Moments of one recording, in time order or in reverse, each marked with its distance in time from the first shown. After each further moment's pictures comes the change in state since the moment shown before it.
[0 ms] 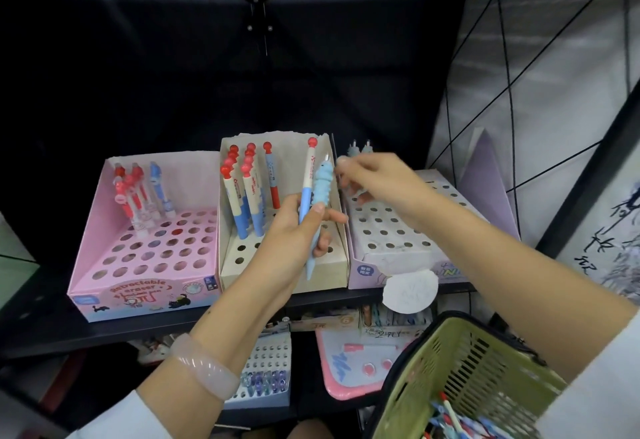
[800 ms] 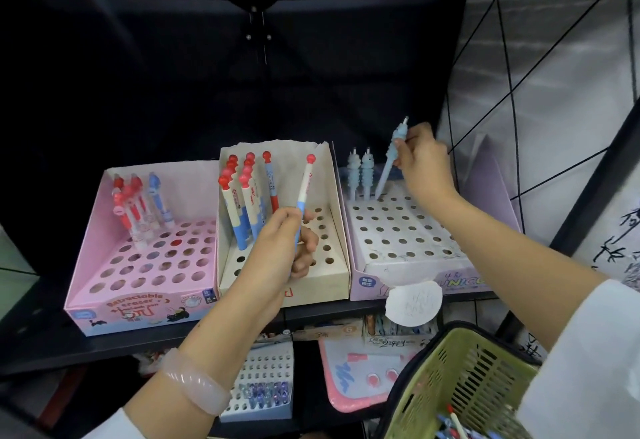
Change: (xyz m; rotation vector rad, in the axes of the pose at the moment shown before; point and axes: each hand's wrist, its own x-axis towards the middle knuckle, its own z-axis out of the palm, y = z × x) left_hand 0.005 -0.001 -0.009 -0.055 0.117 -0.152; right_hand 0.040 0.038 -0.043 -0.385 0.567 -0.150
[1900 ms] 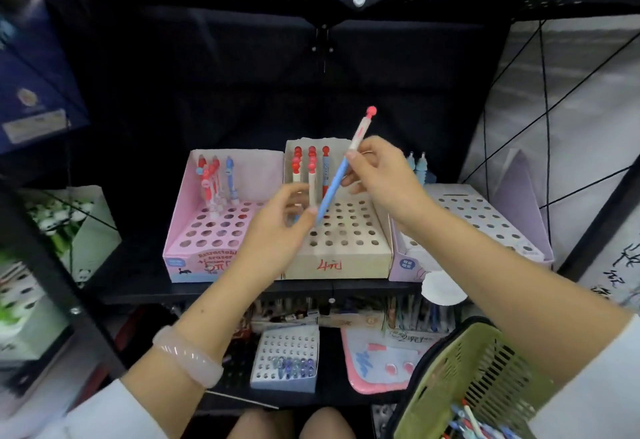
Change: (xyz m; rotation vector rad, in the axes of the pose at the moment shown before) left_hand -0.046 0.026 -0.066 0.586 0.133 0.359; right_hand -0.081 -0.137 0.015 0.489 -0.444 0.021
